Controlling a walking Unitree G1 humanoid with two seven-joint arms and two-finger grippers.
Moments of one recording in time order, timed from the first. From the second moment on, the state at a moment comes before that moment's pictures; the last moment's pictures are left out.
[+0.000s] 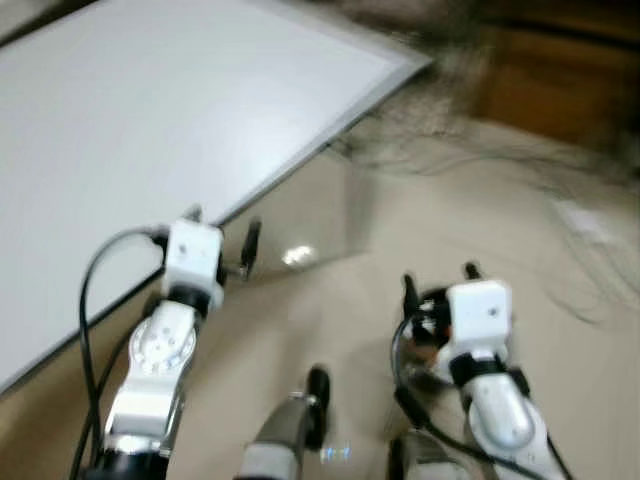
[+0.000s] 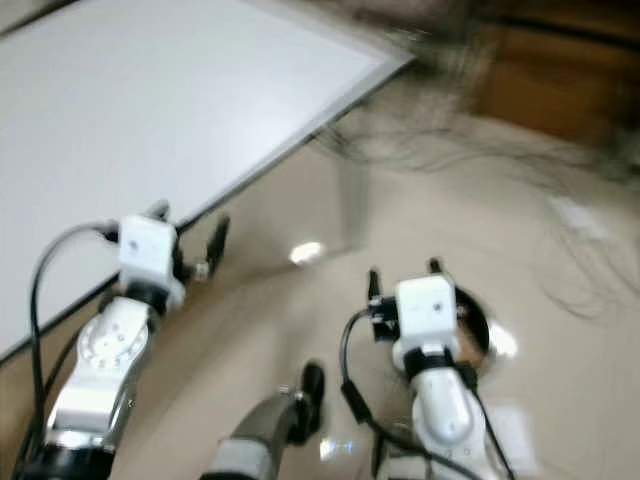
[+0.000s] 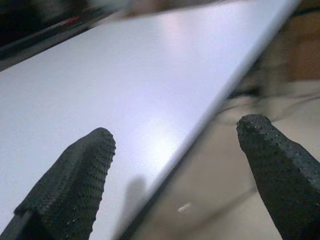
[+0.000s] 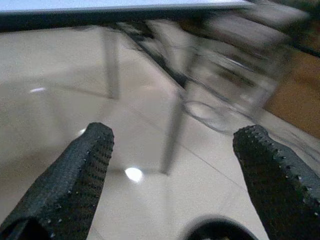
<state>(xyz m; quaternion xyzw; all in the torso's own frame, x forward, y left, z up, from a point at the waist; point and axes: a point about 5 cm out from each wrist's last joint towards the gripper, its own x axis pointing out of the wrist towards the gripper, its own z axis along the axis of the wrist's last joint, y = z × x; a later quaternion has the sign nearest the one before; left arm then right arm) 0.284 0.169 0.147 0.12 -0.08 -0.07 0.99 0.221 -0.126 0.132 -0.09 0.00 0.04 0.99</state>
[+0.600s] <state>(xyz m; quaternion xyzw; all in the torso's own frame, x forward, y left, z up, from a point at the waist) 0.281 0.182 0.132 0.13 -0.05 -0.03 0.99 0.224 -0.118 0.135 -0.09 -0.02 0.07 0.99</state>
